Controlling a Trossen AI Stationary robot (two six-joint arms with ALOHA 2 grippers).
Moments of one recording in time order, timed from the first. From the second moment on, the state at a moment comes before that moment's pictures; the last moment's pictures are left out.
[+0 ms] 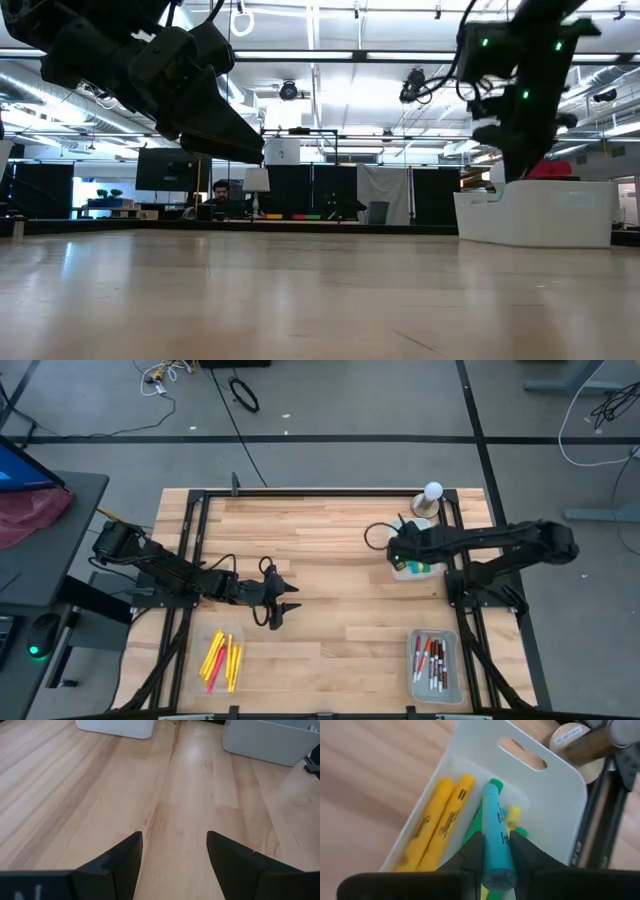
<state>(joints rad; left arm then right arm) -0.27 1.45 0.49 0.47 -0.35 -0.33 -0.13 1.25 0.78 -1.03 0.54 0.84</state>
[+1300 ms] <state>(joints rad) -0.27 1.45 0.49 0.47 -0.35 -0.34 0.22 0.95 0.81 -0.48 0.36 0.36</state>
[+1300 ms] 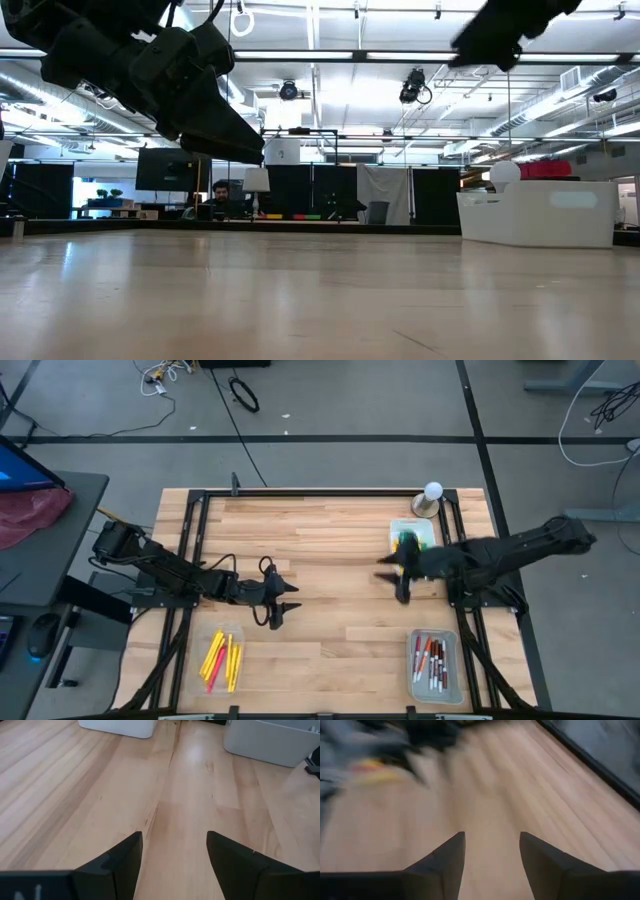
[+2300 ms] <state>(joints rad) -0.27 1.45 0.49 0.47 -0.45 -0.36 0.07 0.23 0.11 0.14 -0.09 0.33</state>
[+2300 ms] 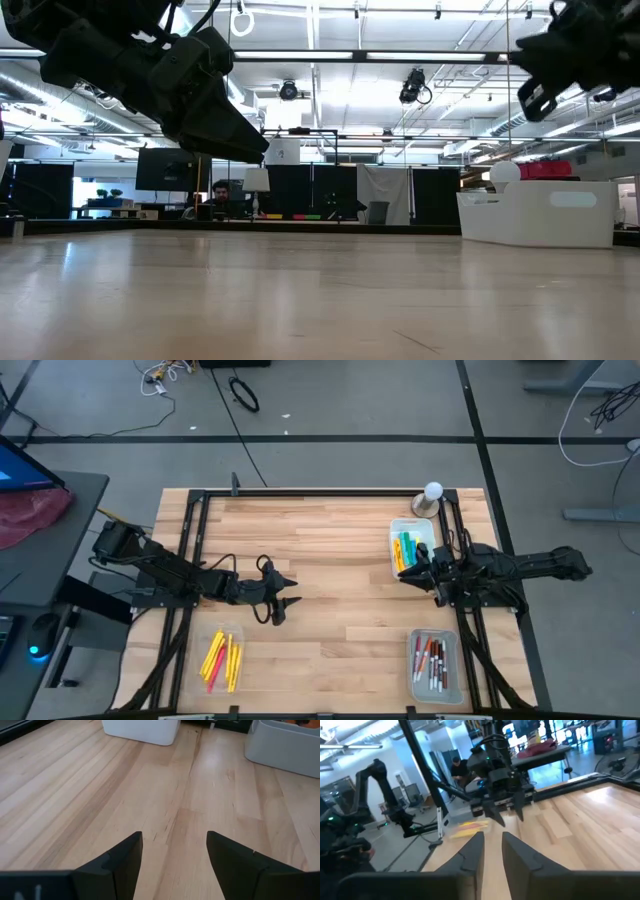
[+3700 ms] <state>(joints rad) -0.27 1.45 0.49 0.49 -0.45 -0.38 0.01 0.06 0.02 0.03 -0.15 0.18</state>
